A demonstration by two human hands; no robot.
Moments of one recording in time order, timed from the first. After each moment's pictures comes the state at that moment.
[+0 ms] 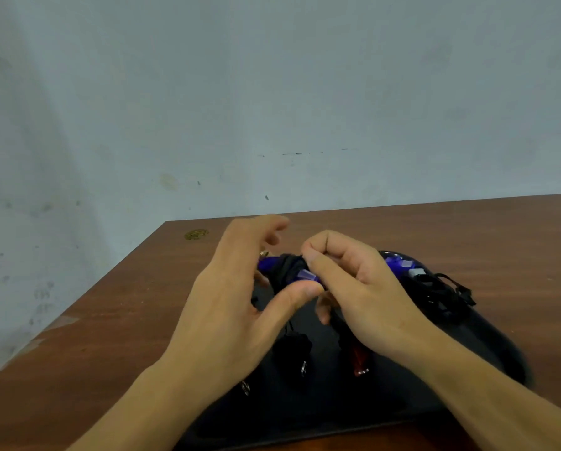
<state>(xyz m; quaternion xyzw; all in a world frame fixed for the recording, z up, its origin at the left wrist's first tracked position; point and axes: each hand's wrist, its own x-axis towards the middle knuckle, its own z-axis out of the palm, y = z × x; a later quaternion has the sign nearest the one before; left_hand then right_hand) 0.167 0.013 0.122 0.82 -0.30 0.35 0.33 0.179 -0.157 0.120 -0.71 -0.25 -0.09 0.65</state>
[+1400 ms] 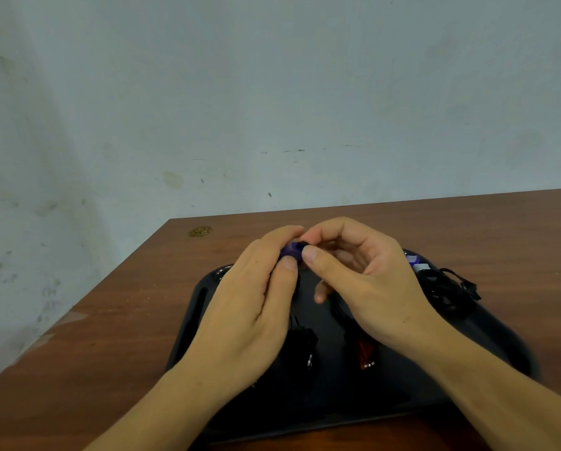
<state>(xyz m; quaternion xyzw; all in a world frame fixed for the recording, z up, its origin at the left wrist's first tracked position) 0.169 0.006 0.110 0.83 -0.26 0.24 0.44 0.184 -0.156 0.115 -0.65 -0.27 -0.14 0.70</state>
